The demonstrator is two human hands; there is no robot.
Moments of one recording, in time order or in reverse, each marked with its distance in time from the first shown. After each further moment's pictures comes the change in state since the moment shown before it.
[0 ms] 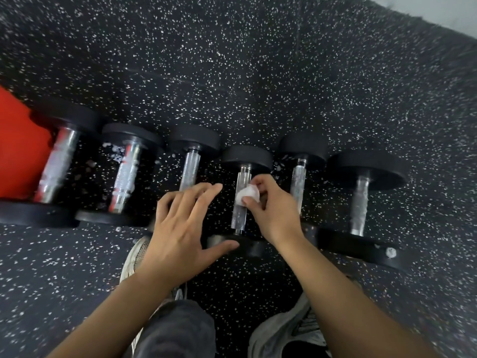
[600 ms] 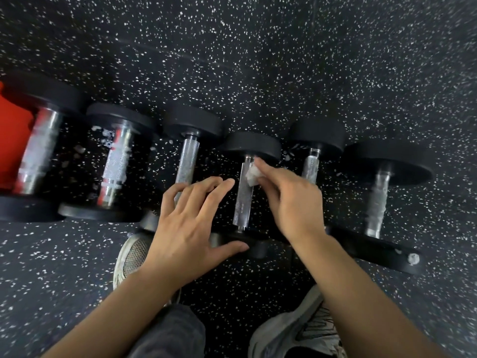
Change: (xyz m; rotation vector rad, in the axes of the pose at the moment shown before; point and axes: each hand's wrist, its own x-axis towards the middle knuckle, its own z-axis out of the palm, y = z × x) left_hand 0.007 -0.002 0.021 0.040 -0.021 0.019; right_hand 0.014 0.014 -0.005 -0.234 0.209 -0.347
